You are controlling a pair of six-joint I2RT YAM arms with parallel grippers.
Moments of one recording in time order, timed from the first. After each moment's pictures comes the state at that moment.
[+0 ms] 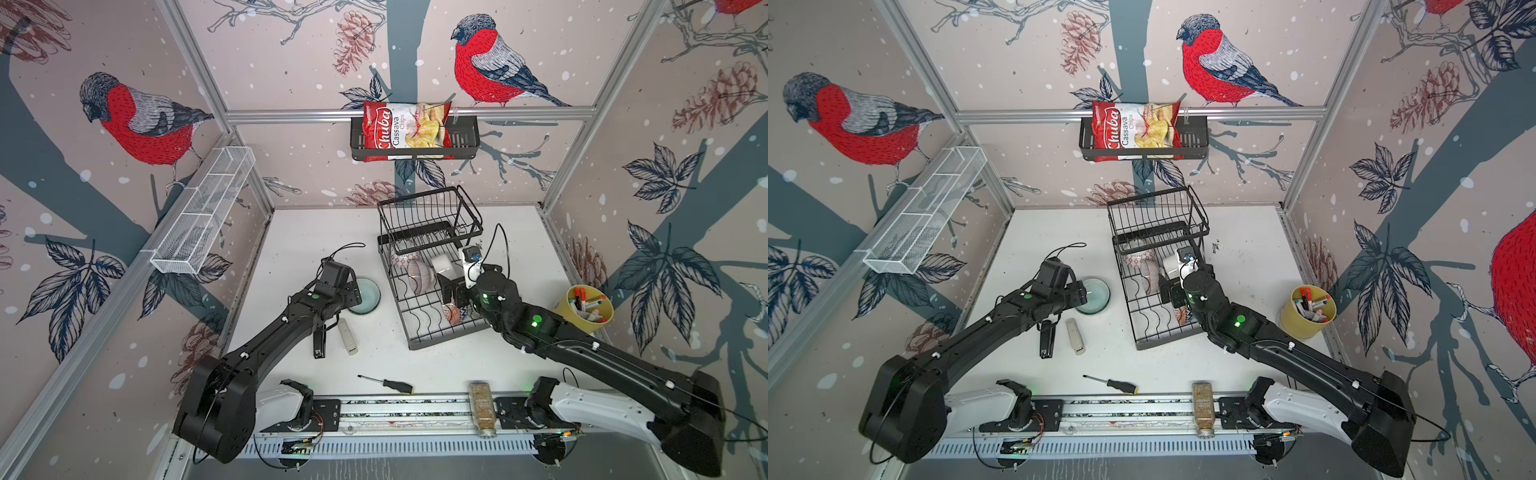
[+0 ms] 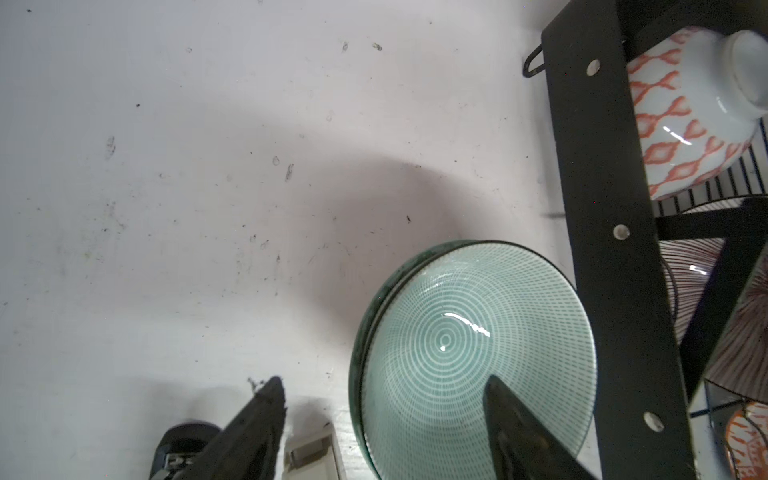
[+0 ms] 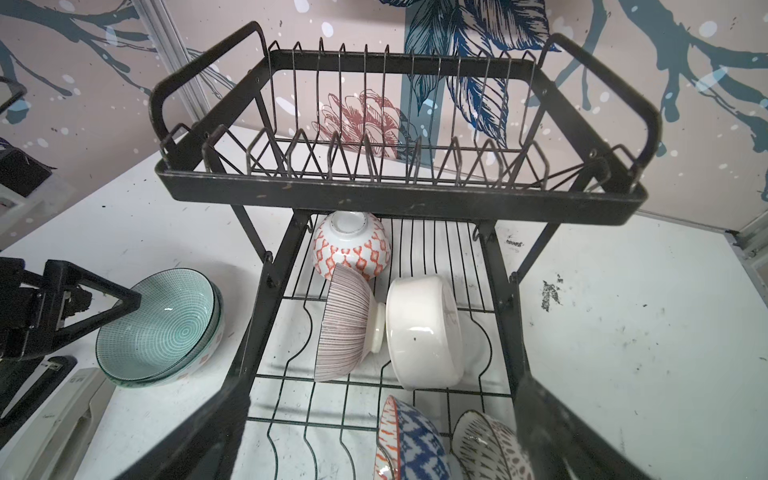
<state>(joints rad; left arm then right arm) -0.39 1.24 0.73 -0.45 -0.14 -0.61 0.92 1.02 0.77 -0.17 0.44 0.16</state>
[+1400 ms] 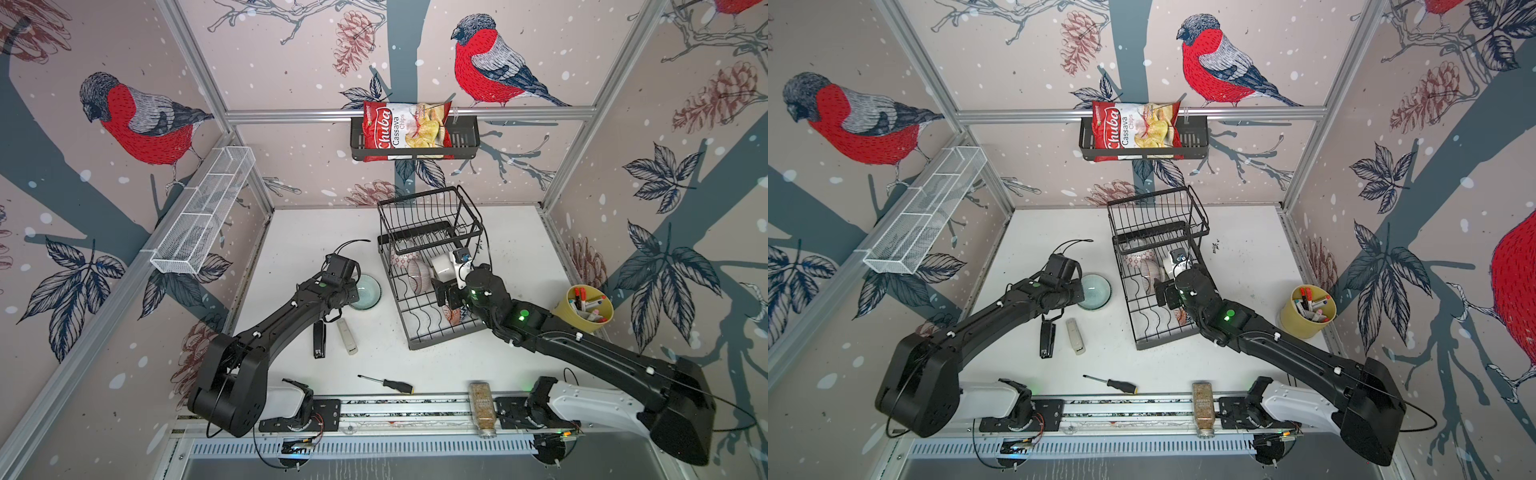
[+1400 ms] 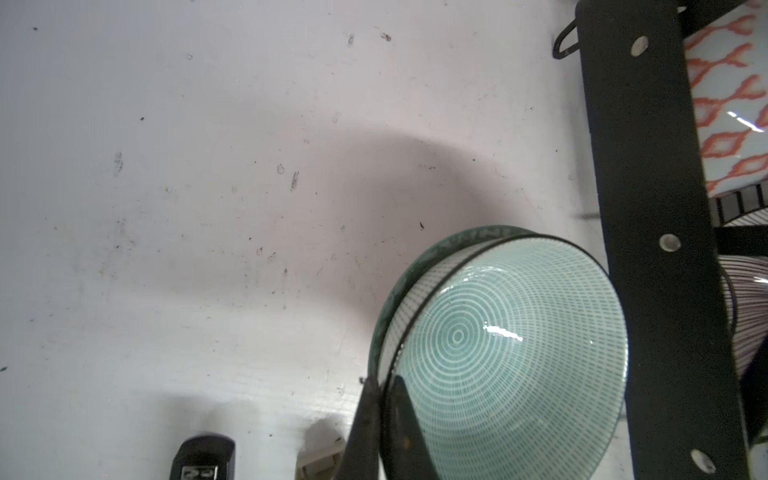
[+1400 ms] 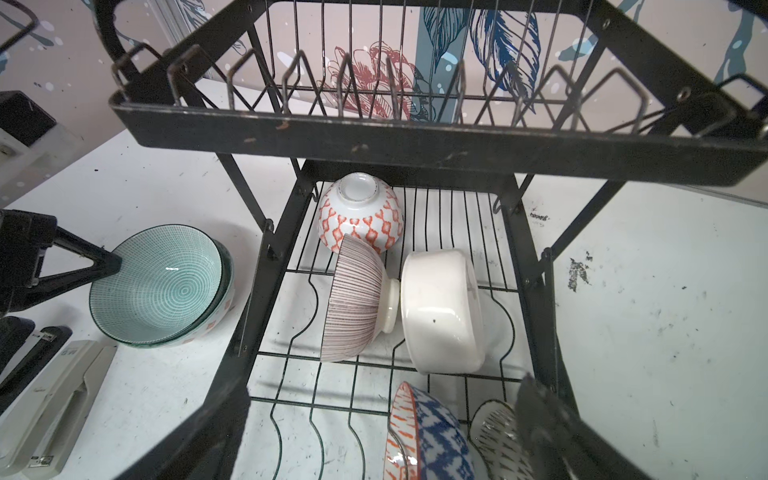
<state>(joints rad) -0.39 1.33 0.81 -0.50 -0.16 -0.58 0.90 1.11 0.78 -0.17 0.38 0.19</state>
